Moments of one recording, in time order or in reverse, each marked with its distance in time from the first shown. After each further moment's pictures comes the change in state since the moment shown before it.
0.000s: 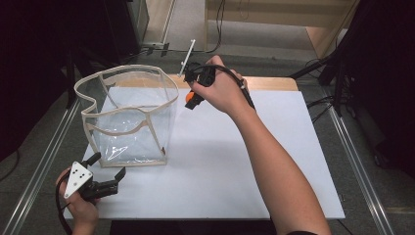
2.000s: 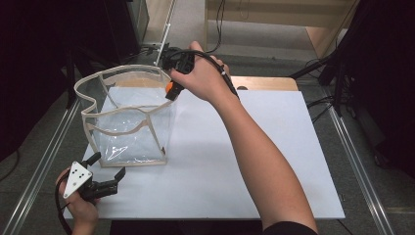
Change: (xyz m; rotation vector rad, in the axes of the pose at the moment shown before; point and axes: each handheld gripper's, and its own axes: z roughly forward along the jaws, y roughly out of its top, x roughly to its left) left arm 0.001 0.000 0.000 0.000 -0.007 0.002; right arm 0.005 0.058 -0.014 -0.015 0.021 -0.066
